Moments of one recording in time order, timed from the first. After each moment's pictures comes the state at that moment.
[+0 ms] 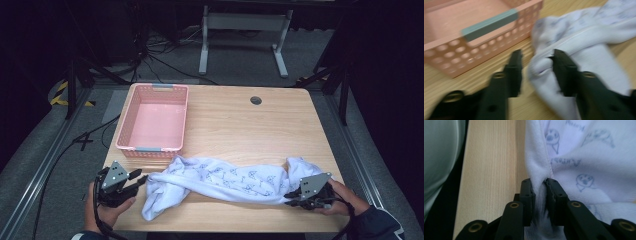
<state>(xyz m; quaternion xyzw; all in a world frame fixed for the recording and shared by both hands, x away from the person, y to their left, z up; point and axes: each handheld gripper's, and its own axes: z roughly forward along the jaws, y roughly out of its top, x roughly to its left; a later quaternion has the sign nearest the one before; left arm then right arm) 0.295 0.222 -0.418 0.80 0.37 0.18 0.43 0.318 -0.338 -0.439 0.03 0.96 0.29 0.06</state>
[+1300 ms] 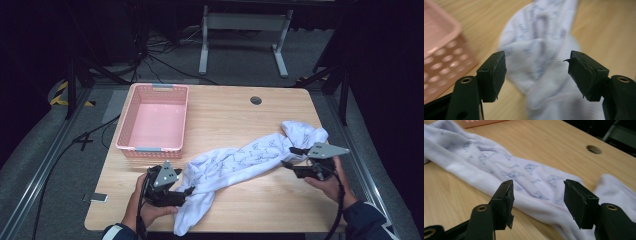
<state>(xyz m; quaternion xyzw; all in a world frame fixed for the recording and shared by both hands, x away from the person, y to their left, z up) 0.311 0.132 -0.413 0.85 0.29 0.15 0.41 0.362 -0.328 -0.404 0.25 0.85 0.41 0.22</state>
